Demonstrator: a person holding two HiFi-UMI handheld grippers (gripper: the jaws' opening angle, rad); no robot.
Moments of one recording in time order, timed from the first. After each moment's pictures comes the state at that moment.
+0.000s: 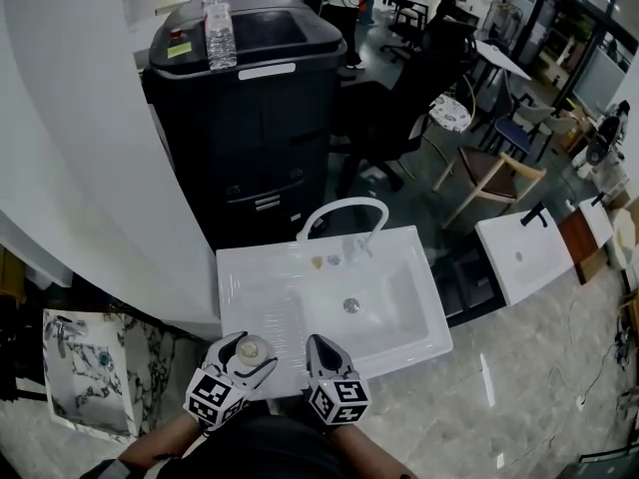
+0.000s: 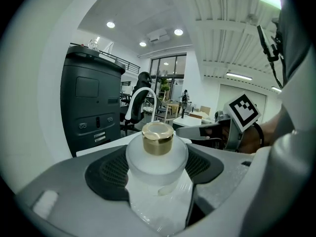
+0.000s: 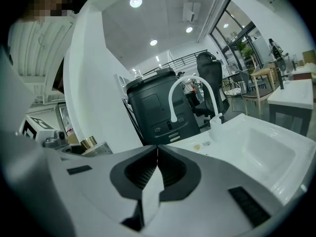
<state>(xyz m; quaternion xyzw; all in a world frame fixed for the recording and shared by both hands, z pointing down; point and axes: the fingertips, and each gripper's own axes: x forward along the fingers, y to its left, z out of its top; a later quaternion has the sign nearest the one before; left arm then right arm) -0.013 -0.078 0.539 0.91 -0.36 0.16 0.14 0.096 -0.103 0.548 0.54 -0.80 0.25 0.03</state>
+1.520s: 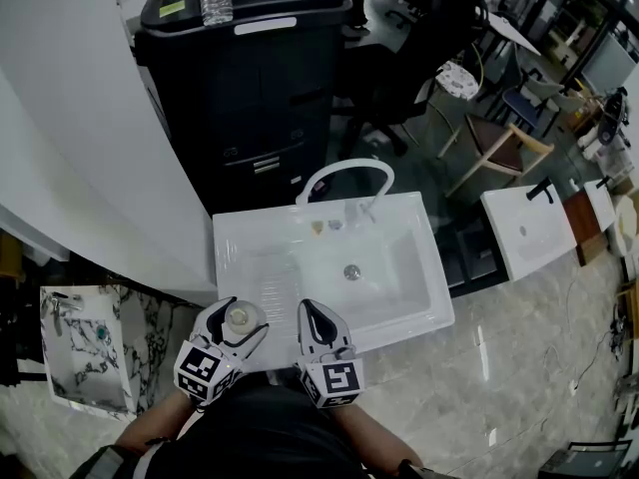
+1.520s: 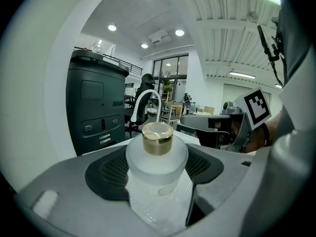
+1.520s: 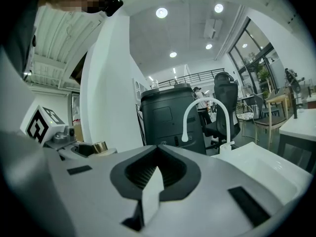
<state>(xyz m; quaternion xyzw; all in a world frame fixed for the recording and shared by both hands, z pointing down) -0.026 -0.089 0.534 0.90 -0.38 0.16 0.13 0.076 -0.109 0.499 0.52 -0.84 0.12 0.02</state>
